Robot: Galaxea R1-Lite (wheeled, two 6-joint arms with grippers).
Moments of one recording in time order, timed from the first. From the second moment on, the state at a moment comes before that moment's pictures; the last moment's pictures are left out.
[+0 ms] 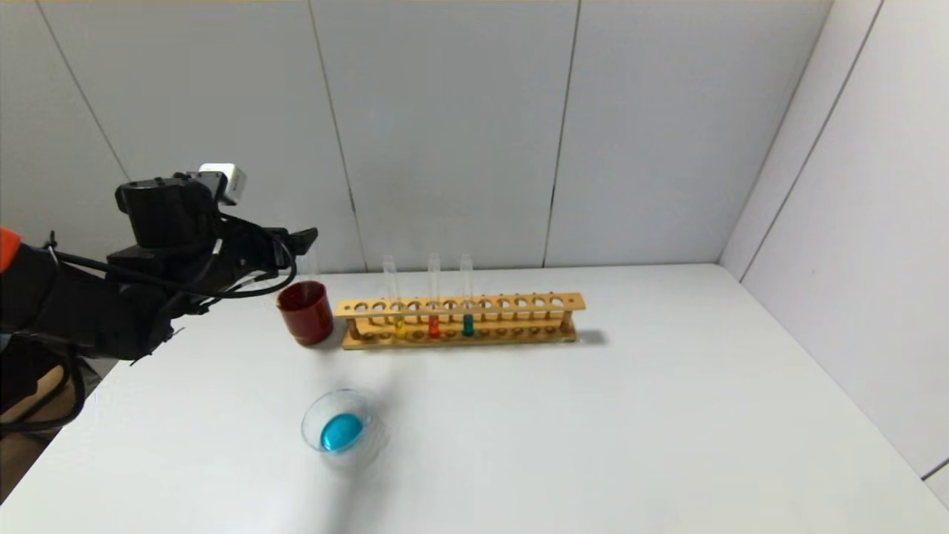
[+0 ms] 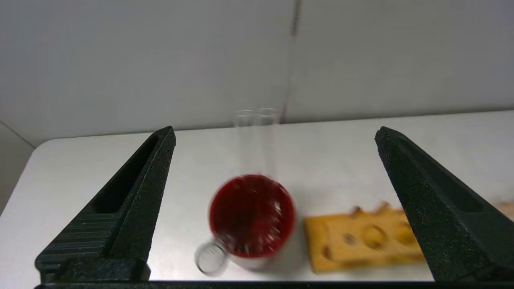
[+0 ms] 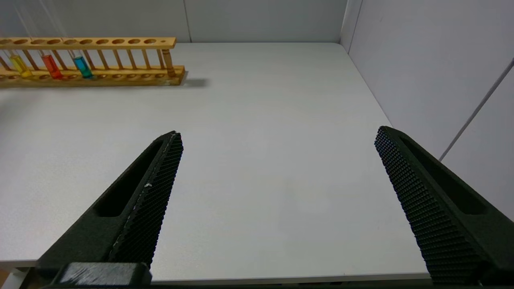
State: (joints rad) left arm -0.07 1.88 -0.96 -0.77 -0.02 -0.03; right arm 0.00 0.00 0.00 0.00 0.00 0.00
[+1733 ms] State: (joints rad) left arm -0.41 1.89 -1.00 -0.46 0.16 -0.26; right arm 0.00 0.00 0.00 0.00 0.00 0.00
